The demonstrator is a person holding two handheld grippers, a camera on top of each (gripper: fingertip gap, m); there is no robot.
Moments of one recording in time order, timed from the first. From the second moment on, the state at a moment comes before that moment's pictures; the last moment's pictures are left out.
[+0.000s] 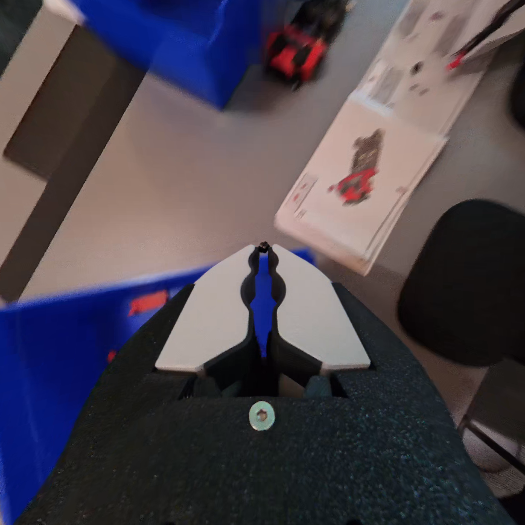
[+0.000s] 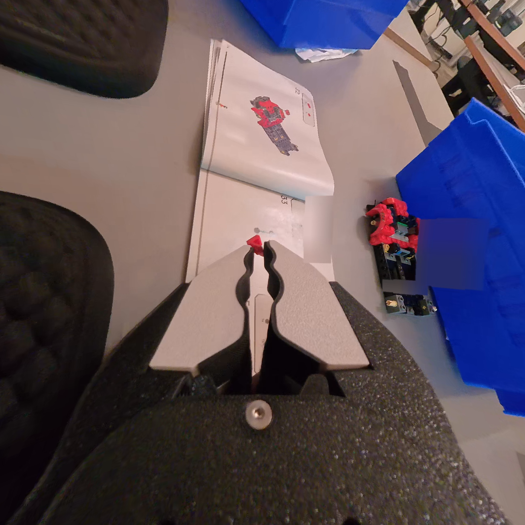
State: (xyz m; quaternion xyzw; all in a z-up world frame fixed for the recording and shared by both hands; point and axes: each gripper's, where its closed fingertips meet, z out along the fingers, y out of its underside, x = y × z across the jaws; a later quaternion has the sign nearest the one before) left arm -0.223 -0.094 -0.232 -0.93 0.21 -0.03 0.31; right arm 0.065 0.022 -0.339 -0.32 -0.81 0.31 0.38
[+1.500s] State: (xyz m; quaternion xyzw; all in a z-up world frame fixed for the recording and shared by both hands) left arm 0.064 -0.003 -0.355 -0.85 0.43 -0.21 0.23; right arm 0.054 0.018 -0.352 -0.39 -0.79 0.34 0.32
